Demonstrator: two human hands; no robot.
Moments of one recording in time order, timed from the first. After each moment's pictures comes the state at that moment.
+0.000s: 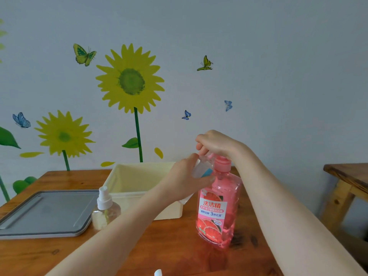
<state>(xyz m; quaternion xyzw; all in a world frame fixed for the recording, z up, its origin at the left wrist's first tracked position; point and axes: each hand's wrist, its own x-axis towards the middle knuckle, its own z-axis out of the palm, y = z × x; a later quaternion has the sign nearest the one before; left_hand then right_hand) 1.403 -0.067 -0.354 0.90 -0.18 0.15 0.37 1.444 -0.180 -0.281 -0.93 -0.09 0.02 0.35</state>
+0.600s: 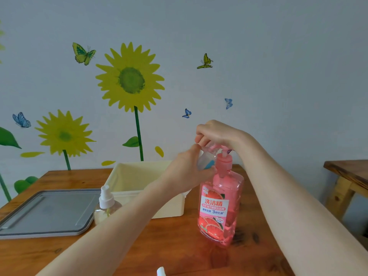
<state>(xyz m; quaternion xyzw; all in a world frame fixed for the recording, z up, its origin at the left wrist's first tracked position) 1.411 -0.064 -0.348 0.89 -0.21 0.19 0.36 1.443 -0.177 -0.268 -0.92 -0.10 0.04 0.38</state>
